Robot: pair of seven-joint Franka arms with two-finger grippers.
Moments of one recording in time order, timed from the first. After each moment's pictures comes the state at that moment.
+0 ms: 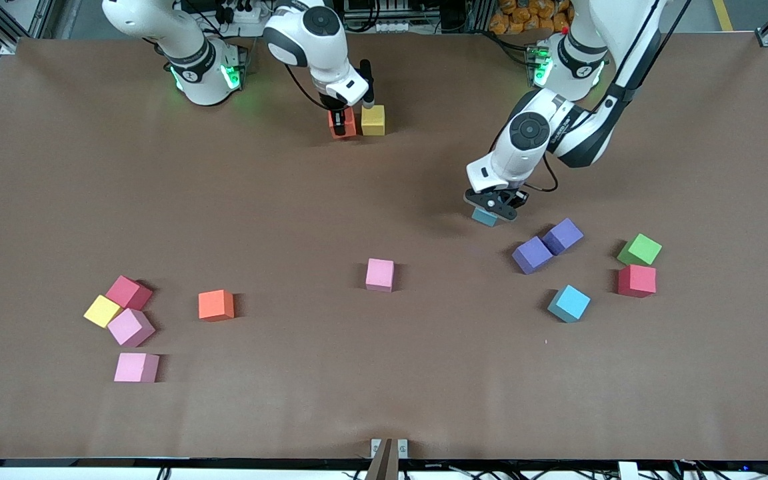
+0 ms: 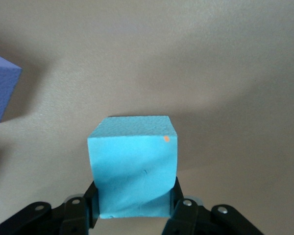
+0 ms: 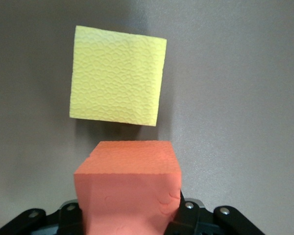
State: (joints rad) left arm -0.16 0.25 -0.40 -2.41 0.16 2.57 -0.18; right arm 1.28 0.09 -0.14 -2.58 0.05 2.66 -0.58
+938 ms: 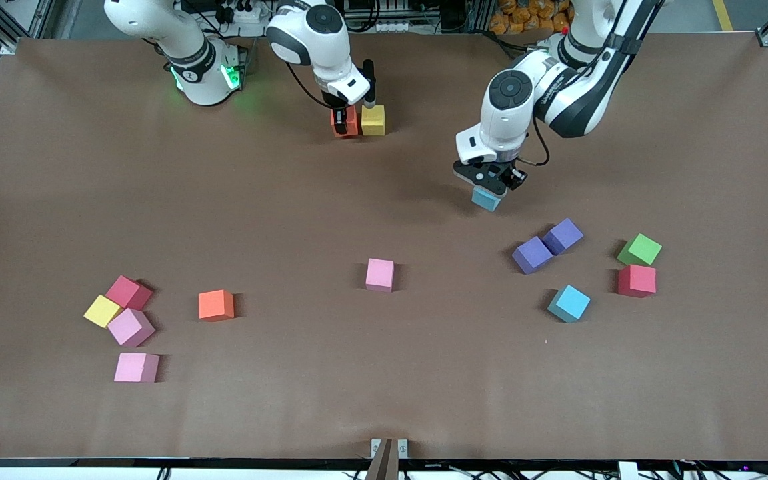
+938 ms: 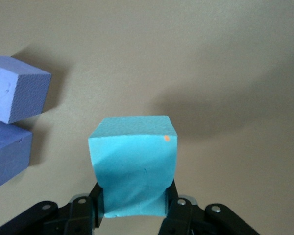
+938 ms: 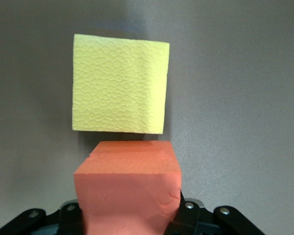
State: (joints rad) left arm -0.17 0.07 -0.50 -2.40 0.19 2.35 -0.18; right arm 1.32 0.11 -0.16 -2.58 0.05 2.68 -0.50
